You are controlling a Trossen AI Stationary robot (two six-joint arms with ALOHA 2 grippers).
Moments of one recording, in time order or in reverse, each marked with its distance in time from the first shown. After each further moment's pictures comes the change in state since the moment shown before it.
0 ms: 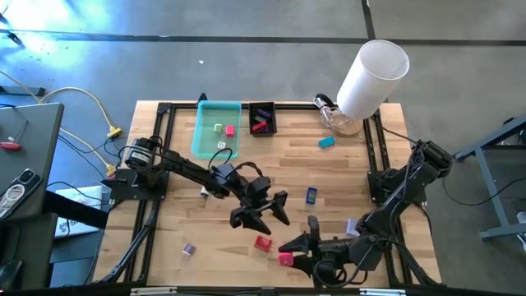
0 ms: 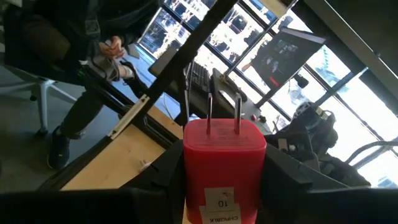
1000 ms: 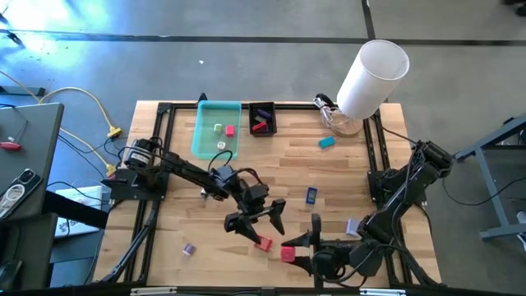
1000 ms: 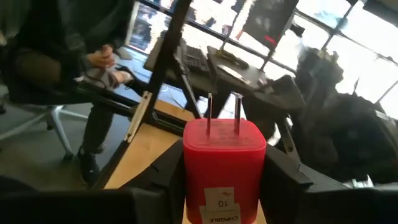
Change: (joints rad) left arm -0.023 0.000 0.000 -0.007 0.117 0.033; right arm 0.030 0.000 0.000 -0.083 0.103 0.362
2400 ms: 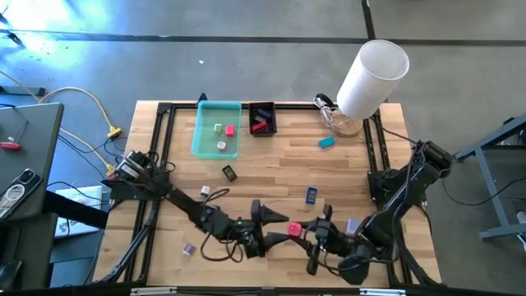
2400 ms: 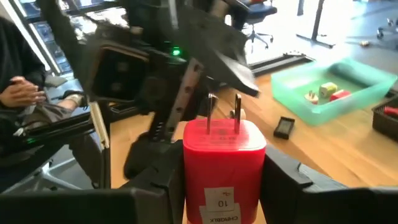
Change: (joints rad) left arm -0.312 0.000 0.000 -0.296 -1.269 1.825; right arm -0.004 0.000 0.000 -0.436 0.248 0.972
